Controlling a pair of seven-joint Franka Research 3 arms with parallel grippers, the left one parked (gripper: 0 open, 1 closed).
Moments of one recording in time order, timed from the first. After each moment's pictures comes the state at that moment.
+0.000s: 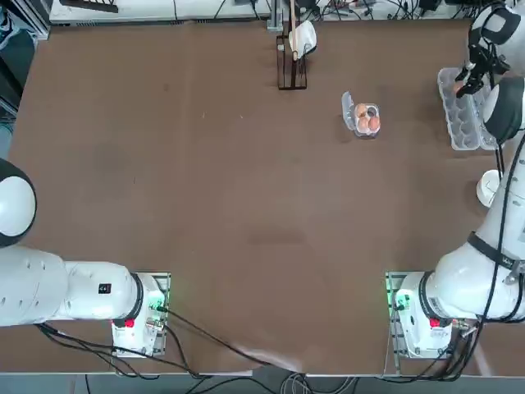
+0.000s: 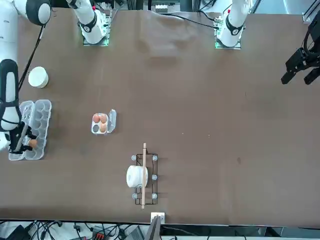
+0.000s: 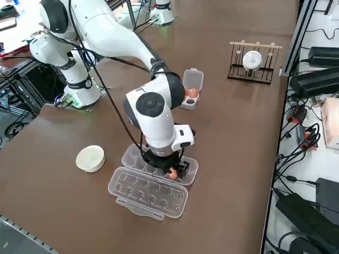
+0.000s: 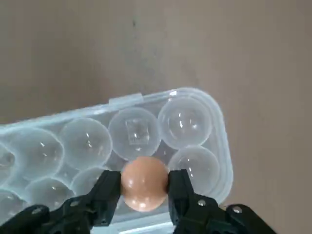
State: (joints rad) arm -0.15 0.79 -0.35 -1.44 0.40 2.16 -2.01
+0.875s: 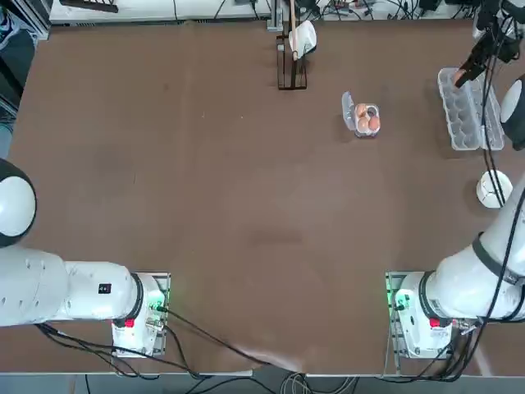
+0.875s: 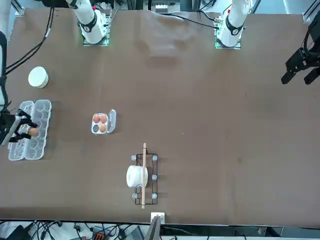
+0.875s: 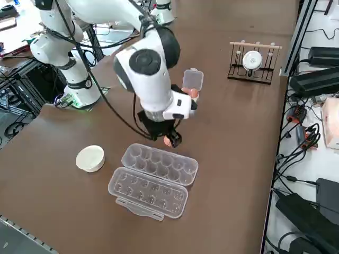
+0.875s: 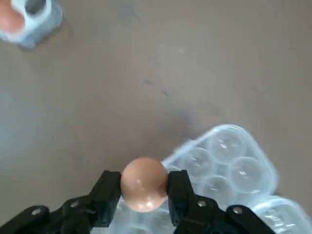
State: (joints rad) arm -0.04 0.53 -0.38 -1.61 0.35 1.98 -1.49
